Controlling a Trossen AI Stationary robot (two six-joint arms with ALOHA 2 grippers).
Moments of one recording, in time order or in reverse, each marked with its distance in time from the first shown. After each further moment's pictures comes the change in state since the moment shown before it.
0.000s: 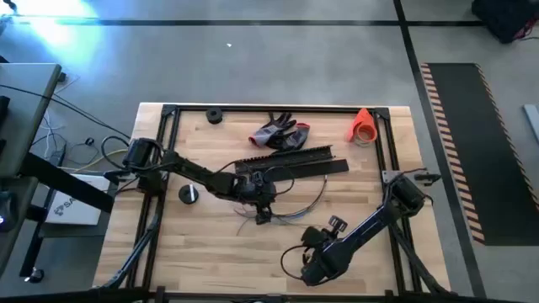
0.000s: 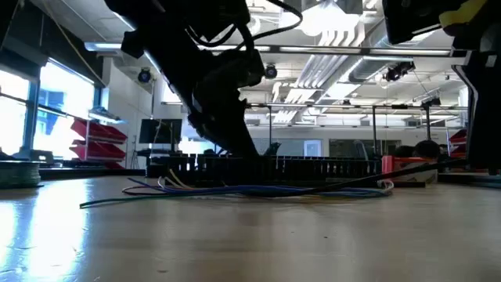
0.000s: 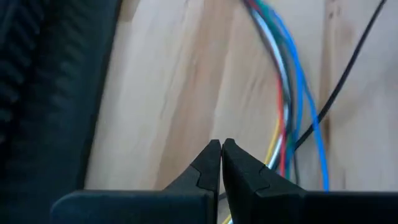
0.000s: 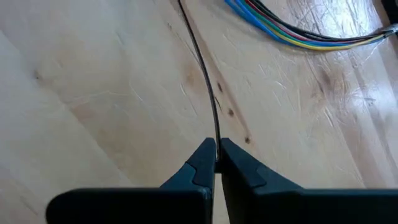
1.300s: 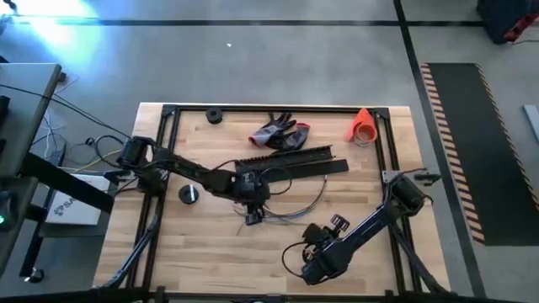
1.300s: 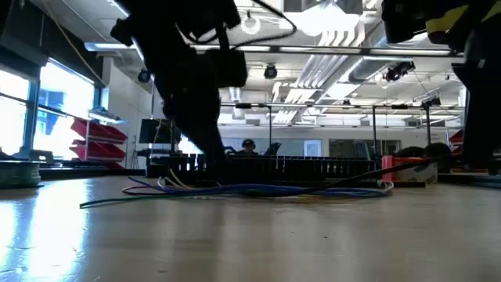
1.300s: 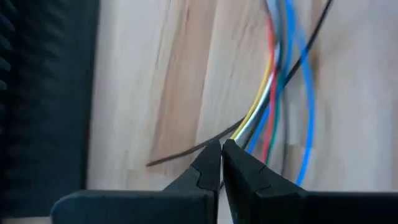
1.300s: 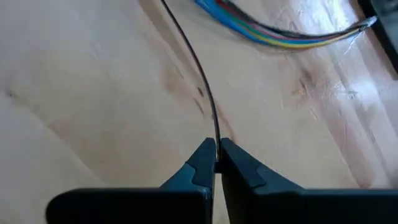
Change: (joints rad) left arm -0.008 -0.011 -0.002 -0.176 0.030 -0.004; right arm 0.000 0.000 0.000 -0.041 0.027 0.070
